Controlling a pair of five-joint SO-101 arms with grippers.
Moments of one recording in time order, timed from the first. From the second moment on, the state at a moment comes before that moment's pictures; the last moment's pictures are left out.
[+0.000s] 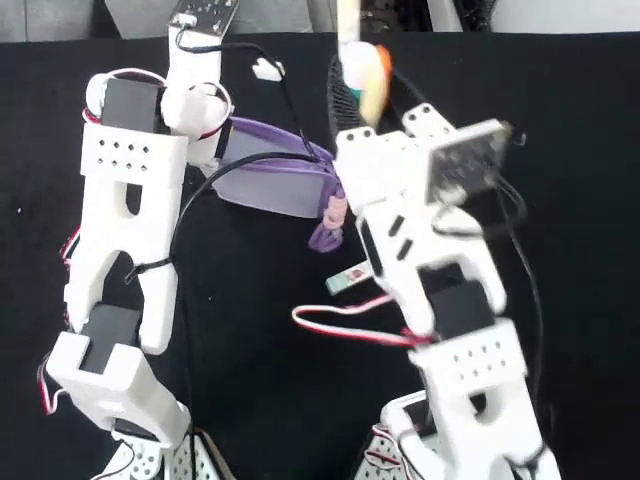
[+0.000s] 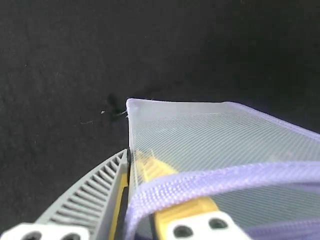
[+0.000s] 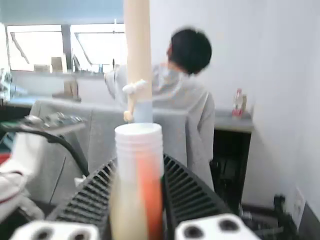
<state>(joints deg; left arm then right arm) 7.1 9.1 -39.5 99.1 -6.9 -16.7 -54.7 41.7 10.4 2.4</state>
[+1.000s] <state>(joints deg) 15.5 16.0 -49.9 97.5 -4.9 -14.6 -80.1 64.6 -8.1 -3.0</state>
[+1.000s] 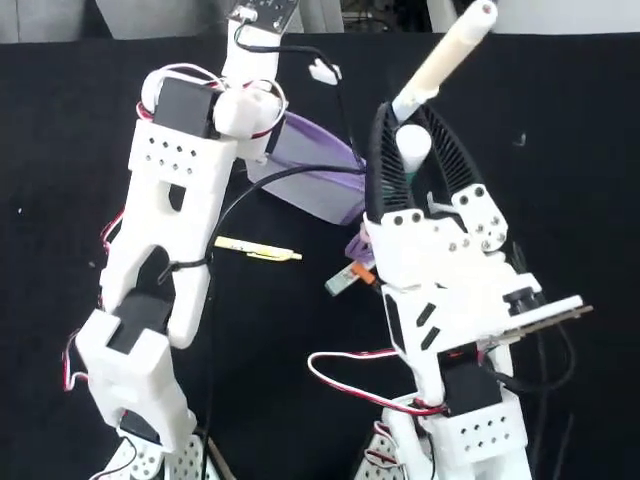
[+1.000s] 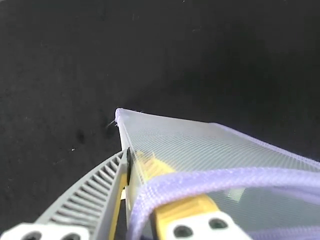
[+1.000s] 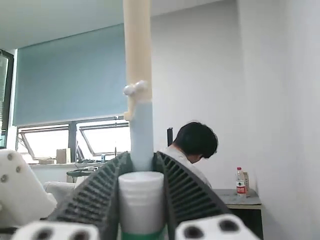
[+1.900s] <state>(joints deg) 14.0 20.0 -54.8 100.1 -4.8 -19.3 -63.6 69.2 -19.2 -3.6</state>
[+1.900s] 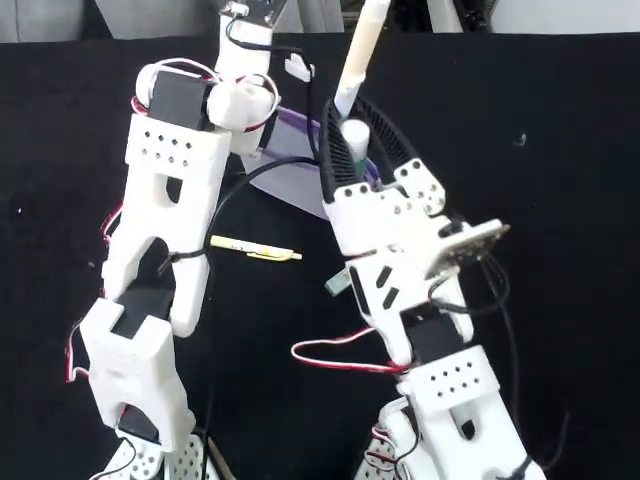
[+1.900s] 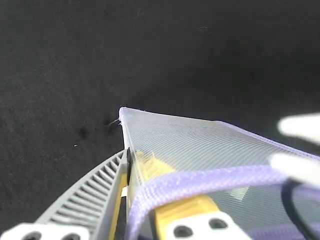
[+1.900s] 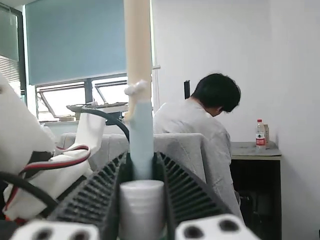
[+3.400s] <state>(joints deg) 13.8 20.1 -54.8 100.3 -4.5 -19.5 -46.3 72.7 -31.0 -3.6</state>
